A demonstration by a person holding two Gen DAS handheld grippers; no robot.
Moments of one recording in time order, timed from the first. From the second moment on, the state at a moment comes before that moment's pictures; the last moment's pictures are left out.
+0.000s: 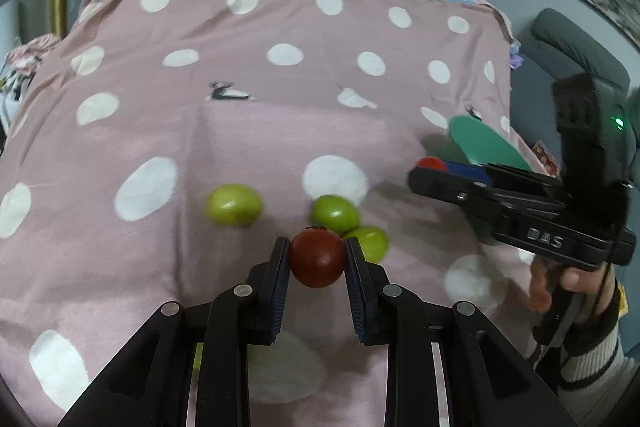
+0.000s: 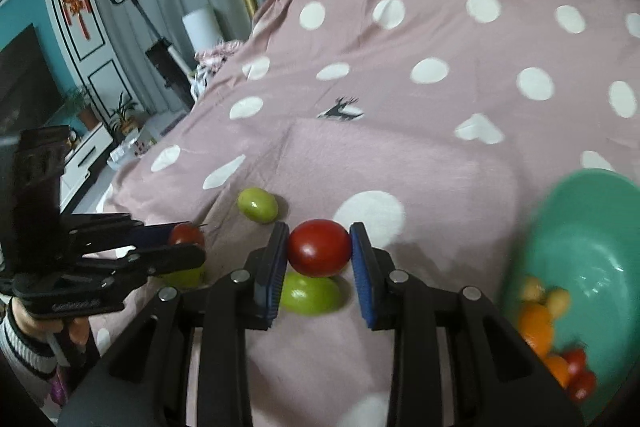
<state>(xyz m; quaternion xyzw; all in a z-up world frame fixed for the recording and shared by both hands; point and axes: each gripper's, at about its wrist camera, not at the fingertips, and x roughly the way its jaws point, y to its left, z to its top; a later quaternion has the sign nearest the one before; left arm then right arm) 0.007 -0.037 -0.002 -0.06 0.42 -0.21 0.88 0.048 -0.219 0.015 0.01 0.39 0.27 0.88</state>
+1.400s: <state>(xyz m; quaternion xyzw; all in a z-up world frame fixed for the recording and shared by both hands) 0.060 -0.286 -0.004 0.11 0.43 -0.31 0.84 0.008 -0.400 0.018 0.04 0.35 0.04 0.94</state>
